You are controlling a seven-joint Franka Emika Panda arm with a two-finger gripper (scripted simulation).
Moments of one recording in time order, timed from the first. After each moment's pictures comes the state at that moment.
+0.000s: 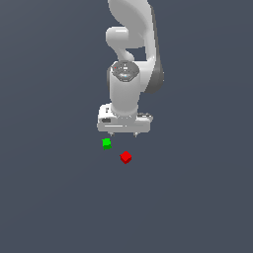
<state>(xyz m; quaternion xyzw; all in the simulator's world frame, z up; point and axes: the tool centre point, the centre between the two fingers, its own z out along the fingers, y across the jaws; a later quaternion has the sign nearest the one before) -0.009 -0.011 0.160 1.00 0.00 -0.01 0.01</state>
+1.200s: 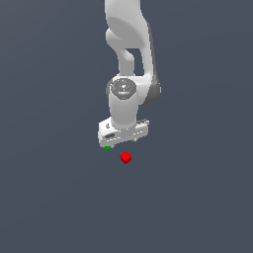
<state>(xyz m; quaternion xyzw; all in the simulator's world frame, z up) 0.009 -0.012 0.120 0.99 0.16 0.00 0.01</state>
